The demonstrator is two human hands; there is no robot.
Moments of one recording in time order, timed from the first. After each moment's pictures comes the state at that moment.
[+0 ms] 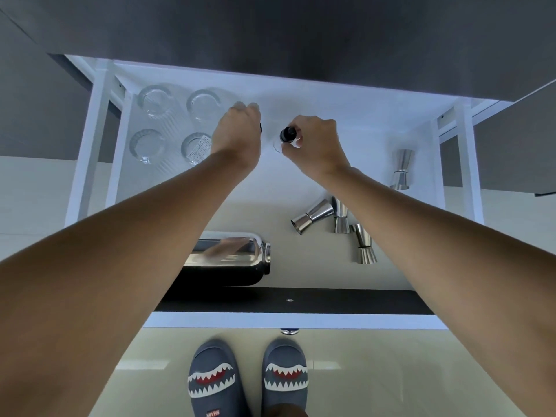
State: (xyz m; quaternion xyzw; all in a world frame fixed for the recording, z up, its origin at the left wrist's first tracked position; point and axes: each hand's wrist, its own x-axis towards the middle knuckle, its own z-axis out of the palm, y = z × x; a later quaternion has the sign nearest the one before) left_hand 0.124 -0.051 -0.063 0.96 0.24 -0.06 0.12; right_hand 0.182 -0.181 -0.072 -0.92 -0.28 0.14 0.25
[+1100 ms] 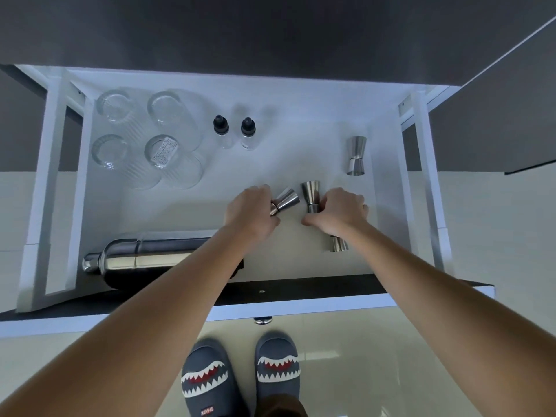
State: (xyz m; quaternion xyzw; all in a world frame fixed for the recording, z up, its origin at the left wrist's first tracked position) left_hand 0.057 -0.149 -0.078 0.92 0.19 -0.21 0.26; right_hand 0.128 -0.295 -0.075 -0.94 -0.01 0.33 0.06
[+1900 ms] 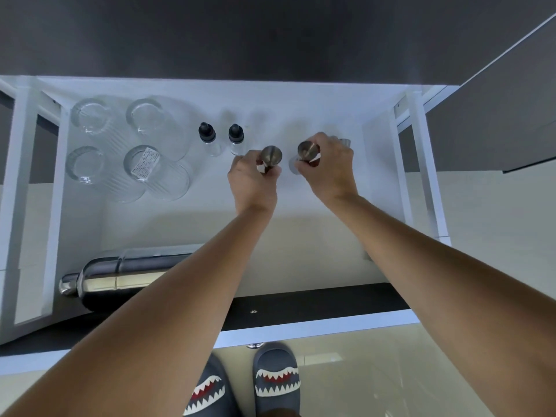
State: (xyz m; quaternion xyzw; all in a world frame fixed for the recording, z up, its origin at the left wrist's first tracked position) left_hand 0.116 -0.160 -0.101 0.79 0.38 0.06 0.47; right_hand 0.184 -0.269 -0.079 -0.94 -0.13 0.11 0.29
